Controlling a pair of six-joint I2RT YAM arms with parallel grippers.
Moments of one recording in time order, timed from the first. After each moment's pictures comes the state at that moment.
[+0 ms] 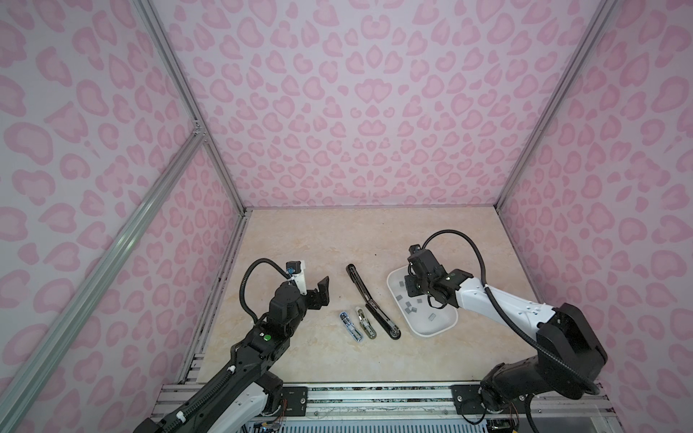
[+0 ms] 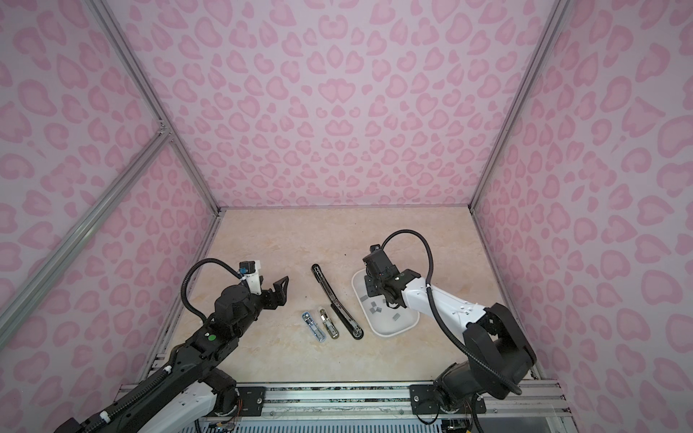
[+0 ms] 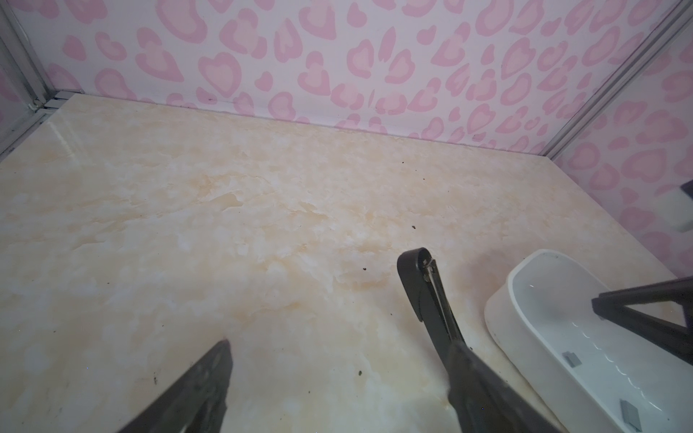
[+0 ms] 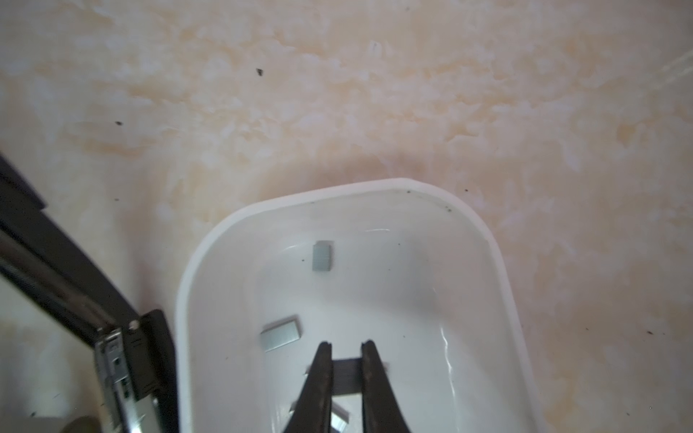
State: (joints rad) left arm -0.50 0.78 0.39 0.04 -0.21 -0.34; right arm 0.67 1.43 0.92 -0.43 0.23 0.33
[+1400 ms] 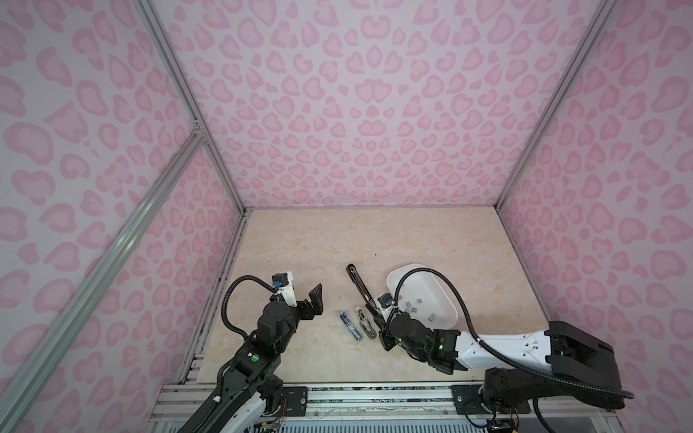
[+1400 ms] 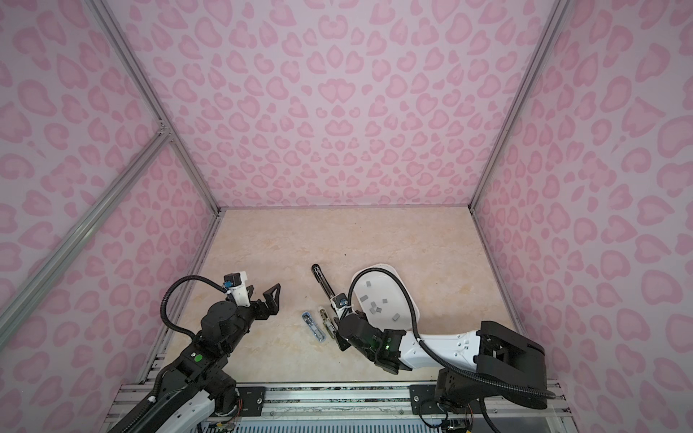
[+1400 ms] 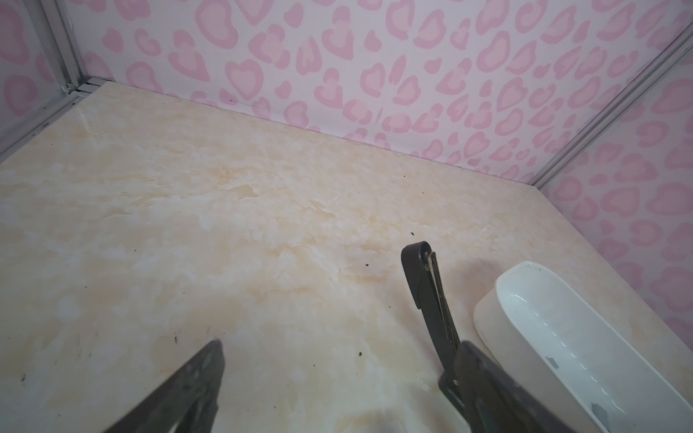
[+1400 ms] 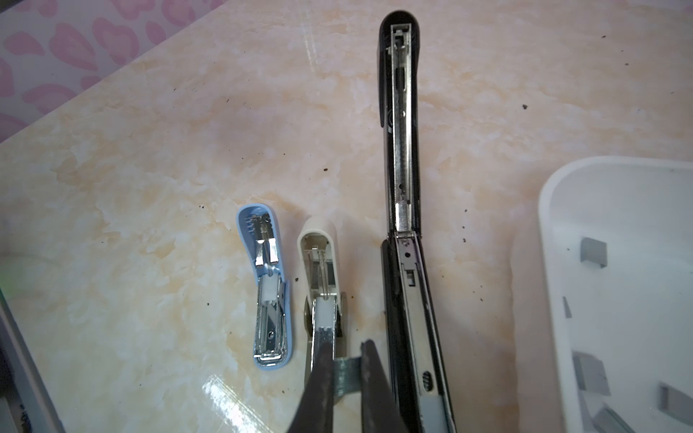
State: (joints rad) left arm -0.50 0.53 0.30 -0.07 -0.24 -0.42; right arm 1.19 1.33 0.53 0.17 0.39 0.41
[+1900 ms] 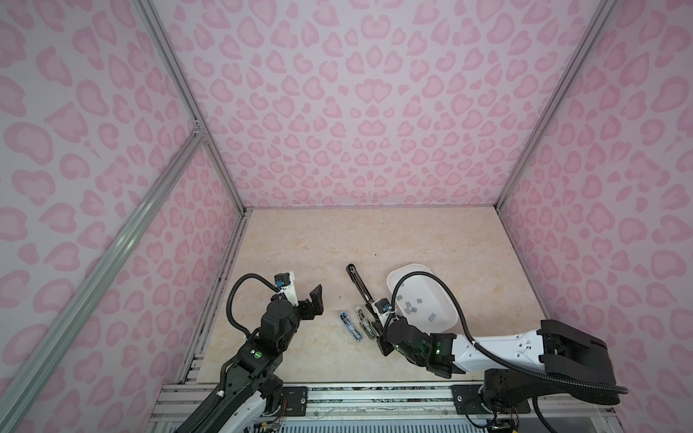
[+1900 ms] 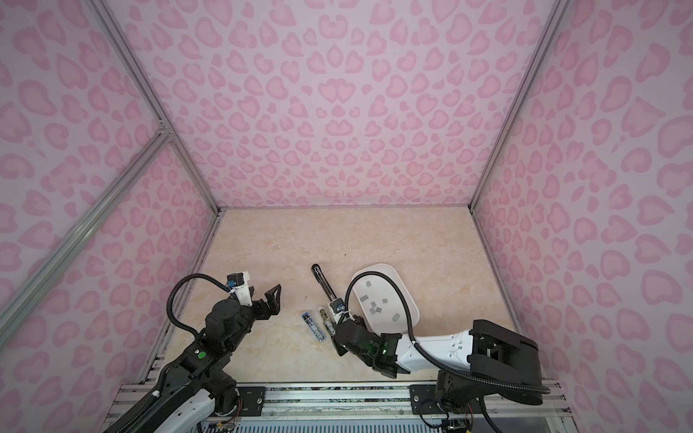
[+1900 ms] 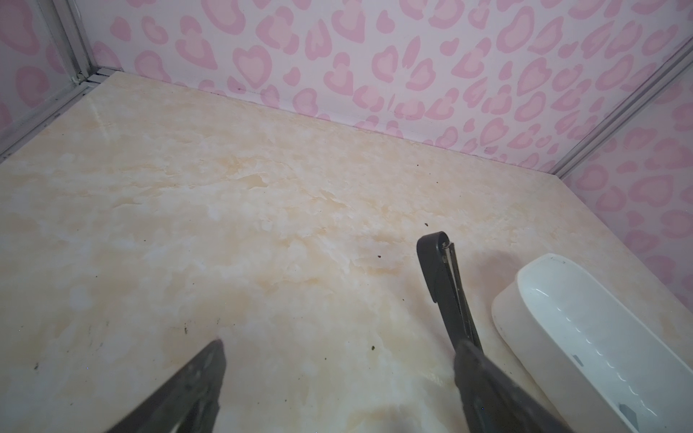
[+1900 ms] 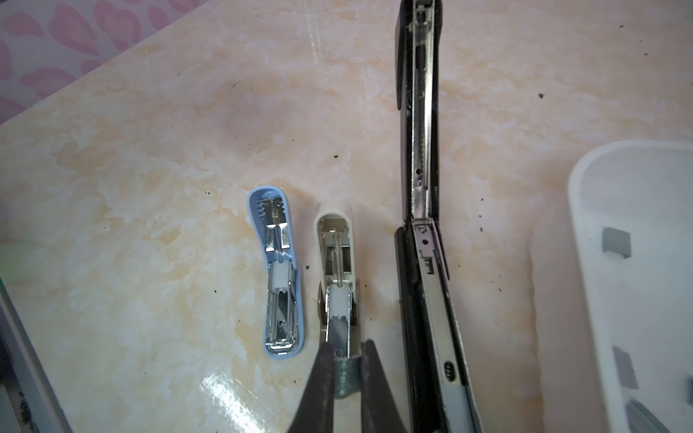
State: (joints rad) left arm -0.50 0.56 0.30 -0.07 -0.26 -0.41; right arm 1.23 1.38 0.52 0.19 0.43 0.43
